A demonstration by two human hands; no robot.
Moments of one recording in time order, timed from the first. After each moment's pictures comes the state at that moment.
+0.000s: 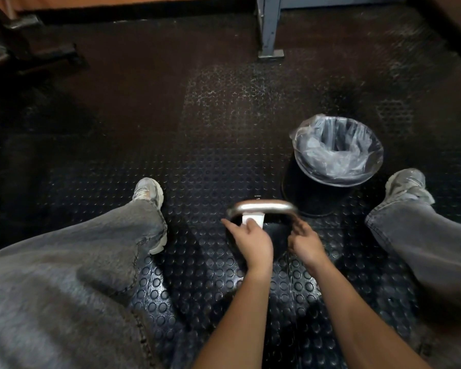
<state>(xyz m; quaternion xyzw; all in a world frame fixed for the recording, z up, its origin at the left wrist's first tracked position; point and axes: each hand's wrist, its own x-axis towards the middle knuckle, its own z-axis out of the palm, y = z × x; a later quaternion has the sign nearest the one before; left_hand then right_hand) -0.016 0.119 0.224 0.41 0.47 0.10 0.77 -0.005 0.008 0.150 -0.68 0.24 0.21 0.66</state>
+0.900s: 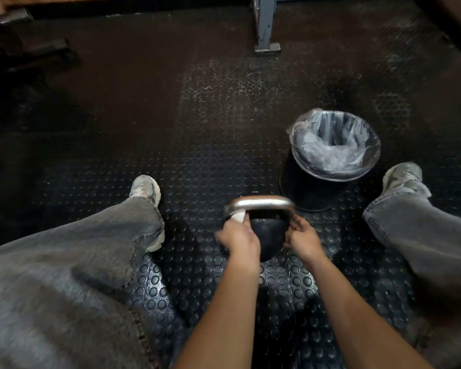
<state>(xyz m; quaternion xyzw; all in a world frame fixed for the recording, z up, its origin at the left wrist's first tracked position) -0.002 0.148 0.217 0.25 0.54 0.13 0.79 -0.001 0.004 0.135 -0.68 0.24 0.21 0.66</state>
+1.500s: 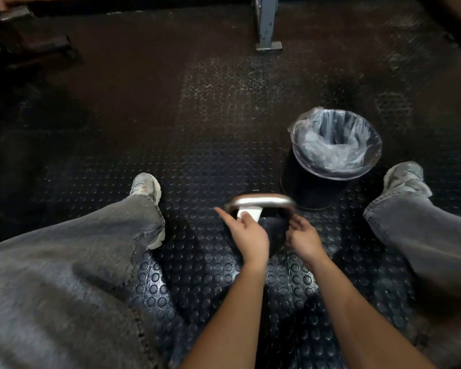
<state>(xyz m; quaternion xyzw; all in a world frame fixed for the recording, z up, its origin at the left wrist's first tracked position) -0.025 0.124 0.213 0.52 0.45 0.10 0.72 0.000 0.003 0.117 -0.68 0.26 0.21 0.66</state>
